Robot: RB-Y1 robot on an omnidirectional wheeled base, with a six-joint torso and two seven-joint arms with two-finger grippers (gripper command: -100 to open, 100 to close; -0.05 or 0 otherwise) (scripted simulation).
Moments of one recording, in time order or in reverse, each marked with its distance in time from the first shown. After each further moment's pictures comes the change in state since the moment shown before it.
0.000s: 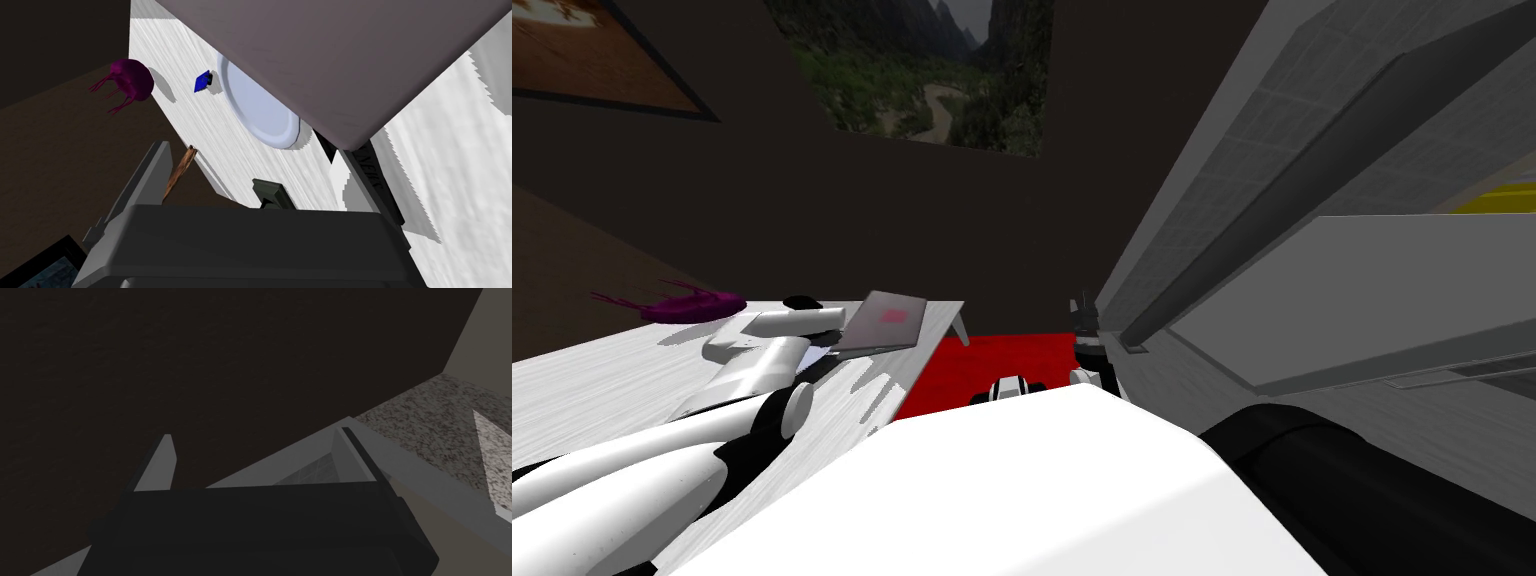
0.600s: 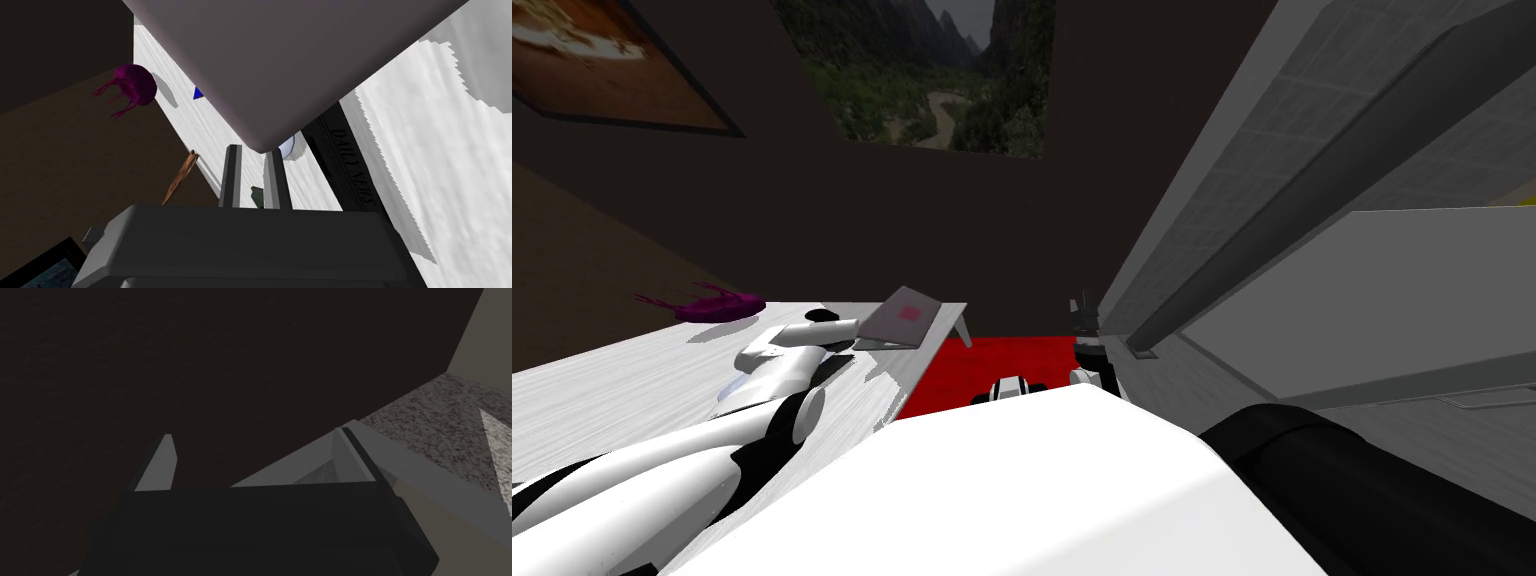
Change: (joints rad) left arm 0.032 -0.052 -0.014 0.070 -0.013 -0.144 0.018; right arm 0.000 0.000 0.000 0.000 0.000 0.000 0.000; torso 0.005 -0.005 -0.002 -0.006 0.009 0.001
